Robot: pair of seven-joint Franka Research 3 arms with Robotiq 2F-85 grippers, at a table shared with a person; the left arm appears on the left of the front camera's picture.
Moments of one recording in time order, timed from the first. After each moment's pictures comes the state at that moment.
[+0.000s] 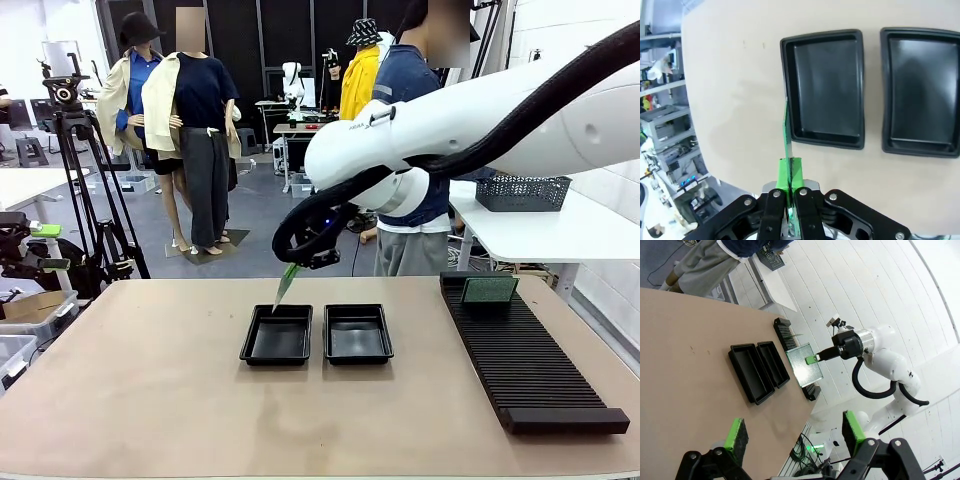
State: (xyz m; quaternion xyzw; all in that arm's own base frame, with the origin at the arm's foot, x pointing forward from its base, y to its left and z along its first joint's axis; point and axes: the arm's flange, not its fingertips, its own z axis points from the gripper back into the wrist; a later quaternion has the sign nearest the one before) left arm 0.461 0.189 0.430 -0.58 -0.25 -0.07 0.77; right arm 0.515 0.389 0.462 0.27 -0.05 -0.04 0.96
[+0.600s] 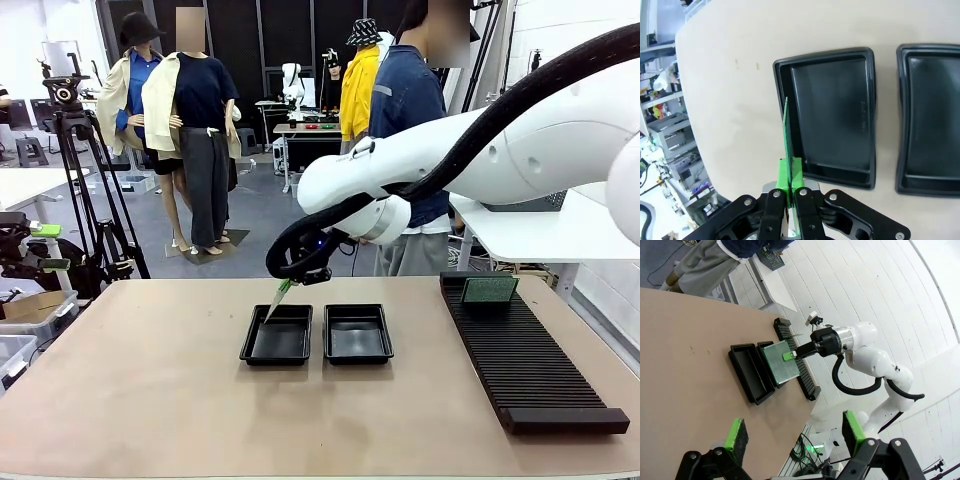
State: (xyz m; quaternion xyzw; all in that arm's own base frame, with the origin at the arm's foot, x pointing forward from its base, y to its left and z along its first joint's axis) left arm 0.461 0.189 0.429 -0.58 -0.25 -0.07 0.77; right arm 0.551 0.398 0.404 0.30 -0.04 -0.07 0.95
